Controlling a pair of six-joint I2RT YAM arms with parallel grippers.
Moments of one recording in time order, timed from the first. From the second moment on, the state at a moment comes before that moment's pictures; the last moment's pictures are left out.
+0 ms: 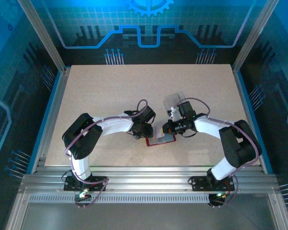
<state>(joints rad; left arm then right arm) -0.75 1.84 1.12 -0.53 0.10 -0.80 0.40 1.59 0.76 -0.25 -0.63 0.46</state>
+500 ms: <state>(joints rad) -0.75 1.84 1.12 -0.53 0.10 -0.80 0.40 1.59 0.74 -0.31 -0.66 0.44</state>
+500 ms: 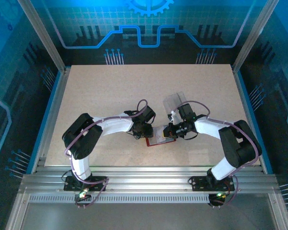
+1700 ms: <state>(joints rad) -0.75 1.84 1.12 -0.53 0.10 -0.82 0.46 1.73 0.80 -0.27 -0.70 0.47</state>
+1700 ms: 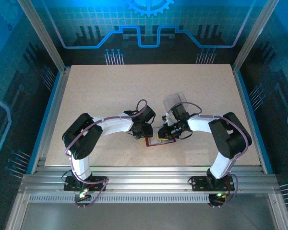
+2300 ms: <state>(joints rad) -0.71 1.81 1.07 -0.45 0.21 -0.85 0.49 1.69 0.86 -0.43 -0.58 0.43</state>
